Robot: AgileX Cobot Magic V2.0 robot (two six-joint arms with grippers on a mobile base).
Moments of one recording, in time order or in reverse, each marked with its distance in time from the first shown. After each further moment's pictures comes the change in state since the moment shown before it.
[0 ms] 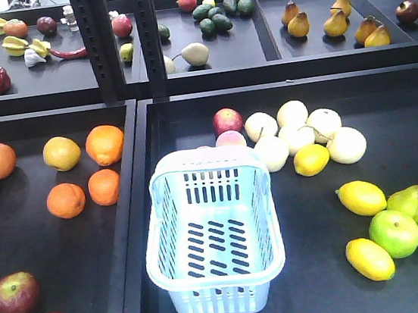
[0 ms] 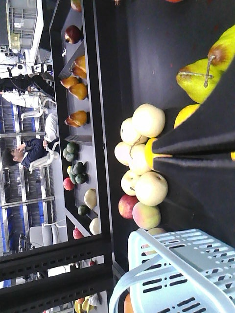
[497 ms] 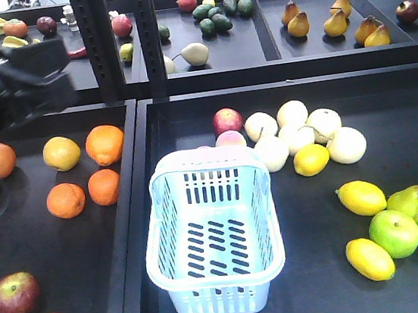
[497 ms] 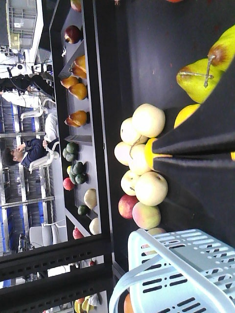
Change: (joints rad) left arm -0.210 0.438 -0.345 0.233 0.225 0.099; right arm 0.000 0.000 0.000 0.000 0.000 0.000
